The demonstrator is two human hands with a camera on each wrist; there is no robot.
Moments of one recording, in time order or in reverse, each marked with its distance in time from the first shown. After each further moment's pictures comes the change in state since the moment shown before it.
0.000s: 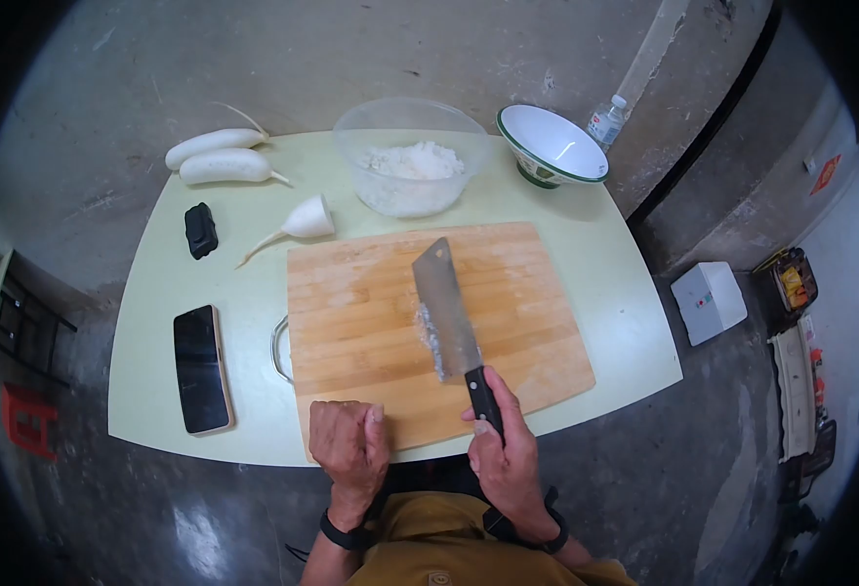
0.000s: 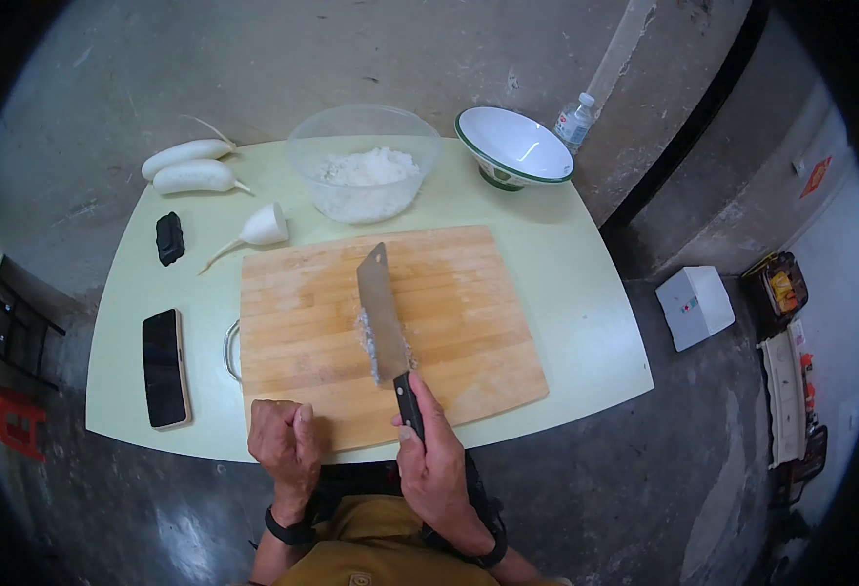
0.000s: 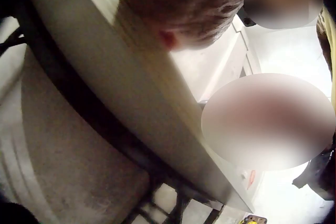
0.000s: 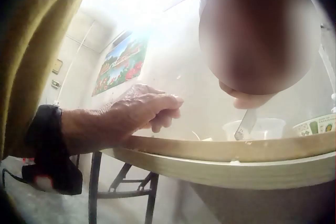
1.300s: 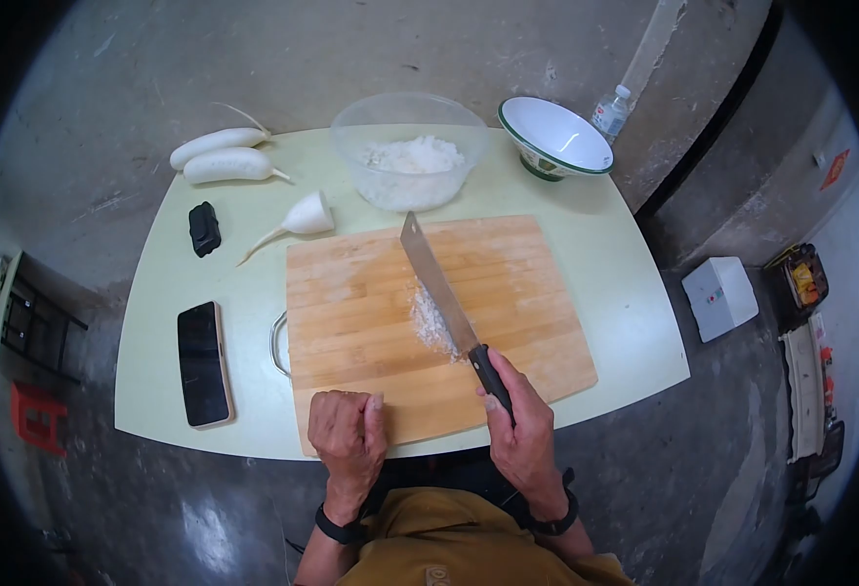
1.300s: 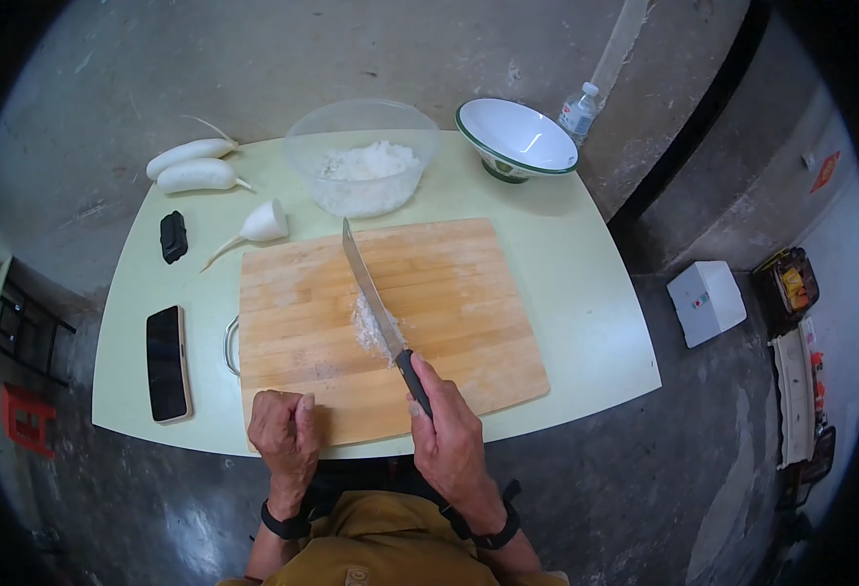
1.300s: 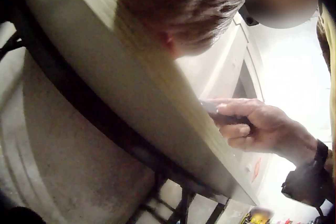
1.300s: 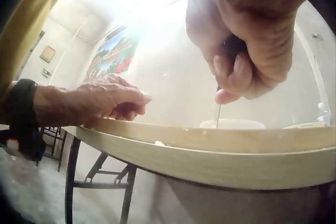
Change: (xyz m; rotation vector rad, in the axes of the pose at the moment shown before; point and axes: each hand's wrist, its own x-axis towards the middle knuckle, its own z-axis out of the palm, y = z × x) left_hand 0.003 0.001 0.005 0.057 -0.053 0.013; right_hand 0.034 0.021 -0.022 -0.282 0.039 -0.424
